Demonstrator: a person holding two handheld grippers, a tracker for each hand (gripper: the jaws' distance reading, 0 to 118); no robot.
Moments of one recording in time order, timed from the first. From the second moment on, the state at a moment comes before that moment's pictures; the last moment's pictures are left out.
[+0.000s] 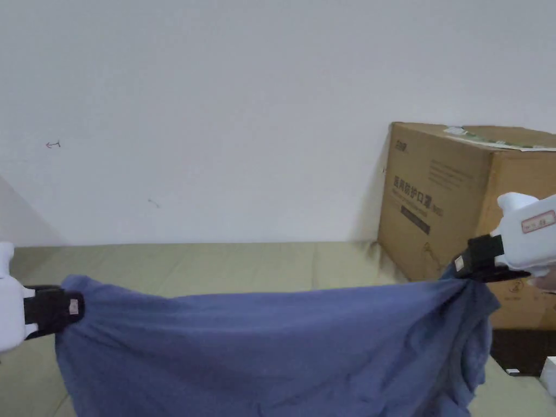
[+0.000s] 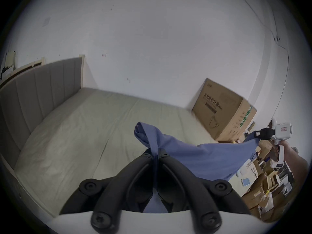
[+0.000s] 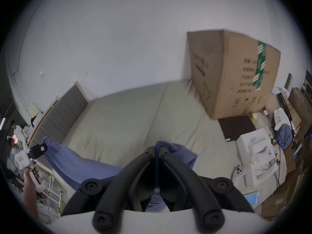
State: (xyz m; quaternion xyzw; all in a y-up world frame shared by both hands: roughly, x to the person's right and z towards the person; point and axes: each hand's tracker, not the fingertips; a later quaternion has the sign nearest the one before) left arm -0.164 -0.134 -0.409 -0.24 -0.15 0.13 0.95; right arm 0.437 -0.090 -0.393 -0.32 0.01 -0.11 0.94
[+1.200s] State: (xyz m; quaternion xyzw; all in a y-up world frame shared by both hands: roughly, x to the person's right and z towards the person) left arm -0.128 -0.107 -0.613 -0.19 -0.12 0.13 0.97; right arm 0.414 -0.045 -0.562 -0.20 -0.08 -0.01 0.98
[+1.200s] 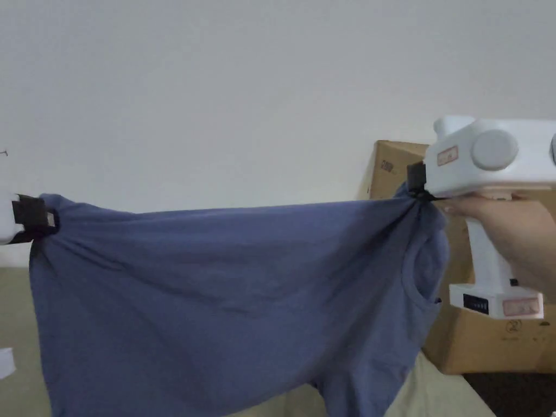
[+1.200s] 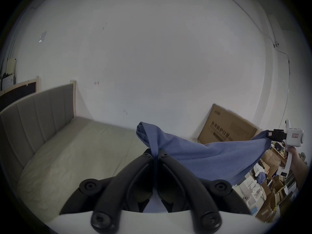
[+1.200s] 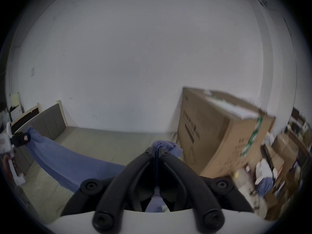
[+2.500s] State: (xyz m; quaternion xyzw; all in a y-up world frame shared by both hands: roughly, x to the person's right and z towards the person) left arm -0.107 -0.275 -0.247 -0.14 -0.14 0.09 0.98; right arm 0.292 -0.284 -0.196 -0.14 0.00 -0.04 0.99
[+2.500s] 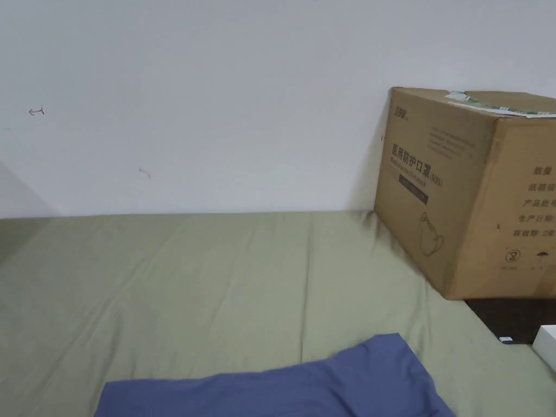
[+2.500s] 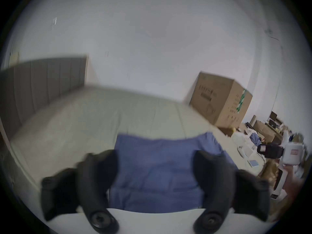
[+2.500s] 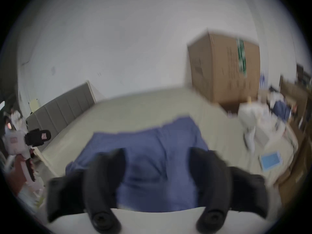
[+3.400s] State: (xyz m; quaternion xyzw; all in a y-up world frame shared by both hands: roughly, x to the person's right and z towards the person) left arm -0.151 -0.356 -0.593 -0.51 -0.11 0.04 0.85; right arm 0.273 -0.287 -0.239 -0.18 0.04 0.01 0.98
